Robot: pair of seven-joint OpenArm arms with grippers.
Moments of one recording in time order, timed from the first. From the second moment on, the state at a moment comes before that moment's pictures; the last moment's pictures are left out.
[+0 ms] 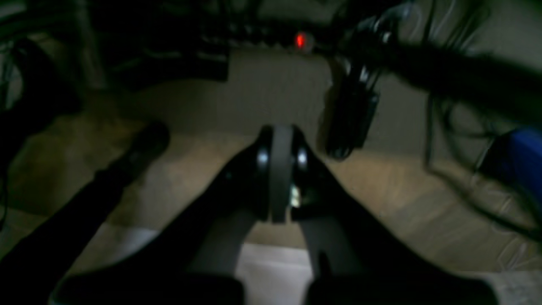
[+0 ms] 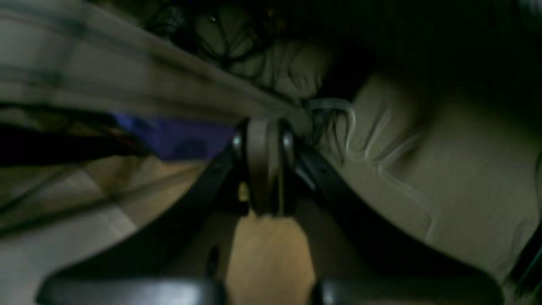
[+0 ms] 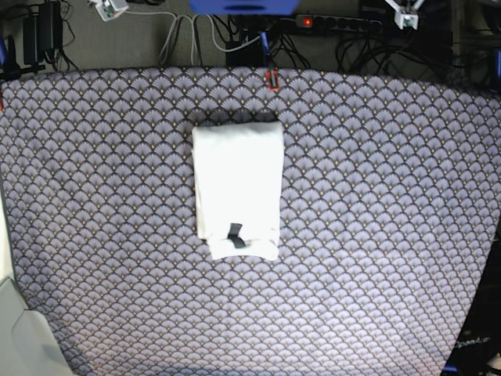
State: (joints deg) left arm 46.0 -12.4 -10.8 81.4 -14.7 -8.7 27.9; right arm -56.1 19.7 5.7 92.5 15.6 39.2 -4.1
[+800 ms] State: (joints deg) left arm 10.5 -8.0 3.9 14.4 -6.2 -8.6 -2.6; right arm -19.2 13.8 4.7 12.4 0.1 21.9 25.4
